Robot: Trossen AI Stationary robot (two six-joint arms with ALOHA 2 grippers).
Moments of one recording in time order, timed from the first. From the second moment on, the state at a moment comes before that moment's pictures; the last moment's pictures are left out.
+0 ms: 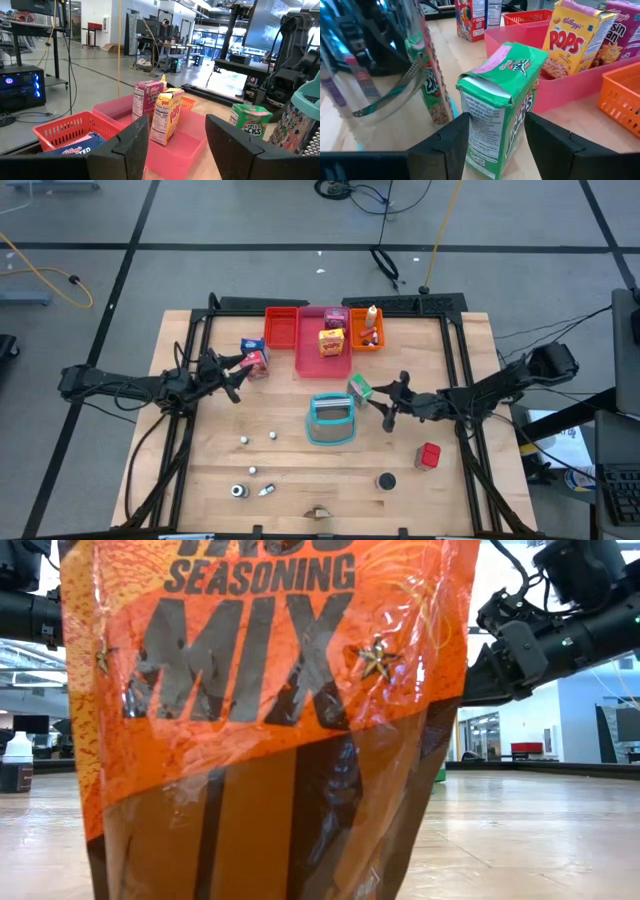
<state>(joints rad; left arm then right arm) -0.06 0.34 0.01 0.39 -0.60 -0.13 0.22 1.26 0.21 0.67 0.55 0.24</state>
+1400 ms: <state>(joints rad) -0.06 0.34 0.01 0.39 -0.61 -0.13 0.14 1.12 0.22 0.87 0.55 0.01</state>
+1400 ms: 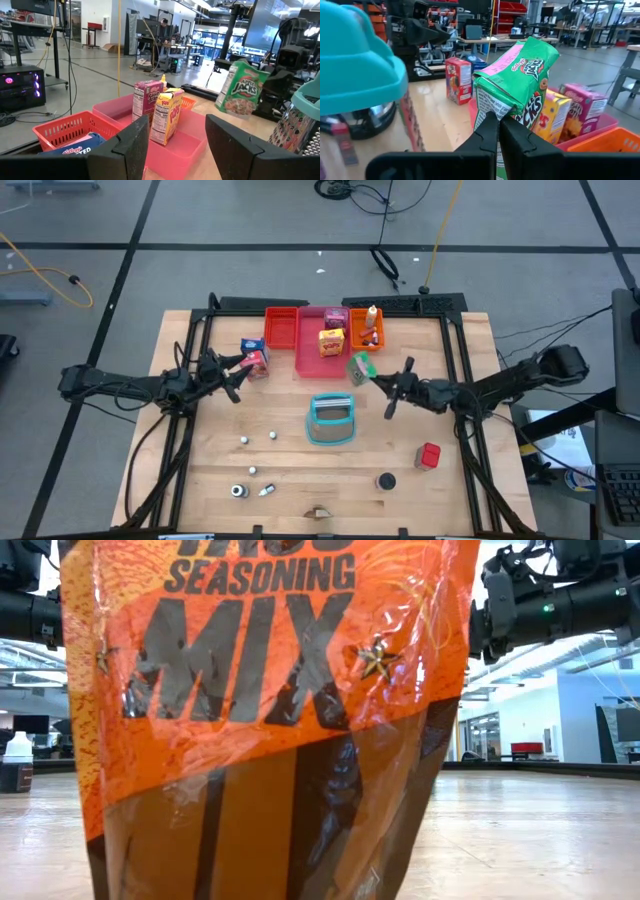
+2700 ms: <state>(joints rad) -0.06 0.34 0.01 0.39 -0.60 -0.13 -0.16 1.47 0.50 0.83 0.29 0.04</state>
